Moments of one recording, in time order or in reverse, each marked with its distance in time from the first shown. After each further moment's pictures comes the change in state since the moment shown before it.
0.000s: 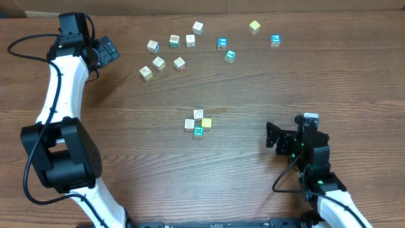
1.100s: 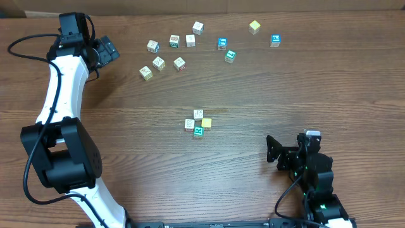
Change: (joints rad) left arm 0.000 0.000 0.000 0.000 0.000 0.000; right arm 0.000 -0.381 -0.181 -0.101 -0.044 0.000
